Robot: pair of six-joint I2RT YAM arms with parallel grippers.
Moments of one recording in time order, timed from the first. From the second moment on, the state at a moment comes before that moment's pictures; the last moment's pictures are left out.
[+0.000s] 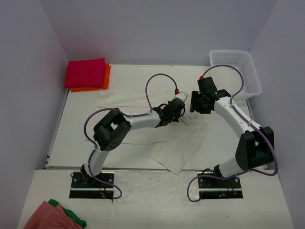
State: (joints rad) left arm -0.94 2.13 1.48 -0.08 -0.33 -0.34; right arm 0.27 1.50 1.18 -0.73 0.08 0.38
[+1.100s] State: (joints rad) left arm -0.98 2.05 1.42 -0.14 -0.44 -0.33; right arm 0.27 1.54 1.17 -0.73 0.08 0.38
